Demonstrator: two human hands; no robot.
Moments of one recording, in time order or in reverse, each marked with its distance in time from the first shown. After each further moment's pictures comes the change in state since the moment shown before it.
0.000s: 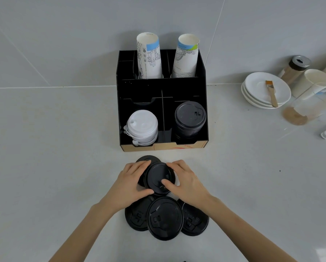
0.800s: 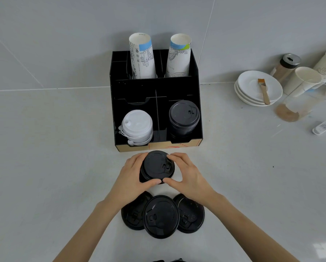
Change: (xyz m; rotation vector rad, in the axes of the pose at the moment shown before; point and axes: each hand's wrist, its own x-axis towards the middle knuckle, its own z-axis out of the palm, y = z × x) left_hand 0.012 0.021 0.004 -0.179 0.178 0.006; right_hand -0.007 0.002 -0.019 0.033 0.073 -0.071
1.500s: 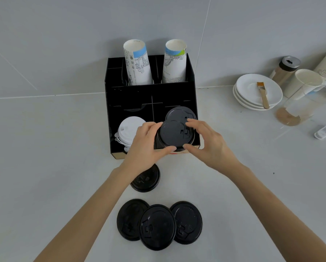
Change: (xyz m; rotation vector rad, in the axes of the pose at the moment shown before) left_hand 0.080 0.060 -0.018 0.037 0.094 0.110; right_hand 0.039 -0.007 -0.094 -0.088 0.196 -0.103
